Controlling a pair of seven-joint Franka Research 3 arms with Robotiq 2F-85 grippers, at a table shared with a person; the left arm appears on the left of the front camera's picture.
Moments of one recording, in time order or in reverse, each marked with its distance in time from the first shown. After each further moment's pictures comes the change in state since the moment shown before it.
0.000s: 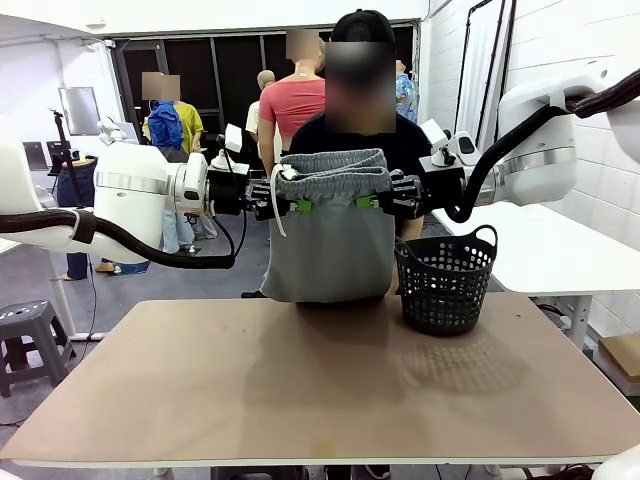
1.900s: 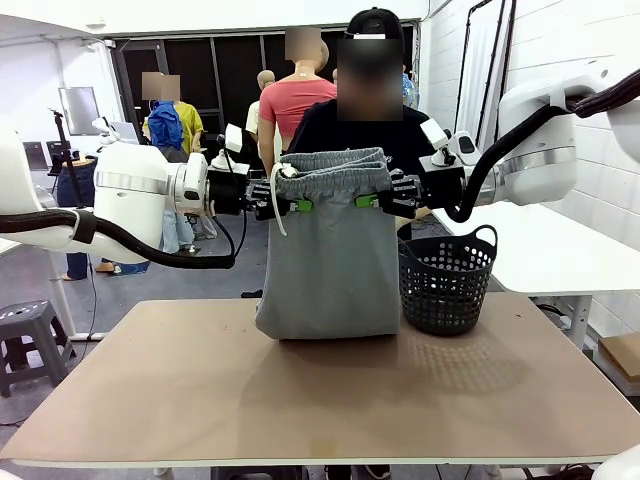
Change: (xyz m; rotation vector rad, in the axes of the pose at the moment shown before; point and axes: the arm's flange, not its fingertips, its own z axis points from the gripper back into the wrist) left arm 0.000 0.000 0.000 -0.001 0.000 0.000; right arm 0.001 0.000 0.000 0.001 -0.001 0.001
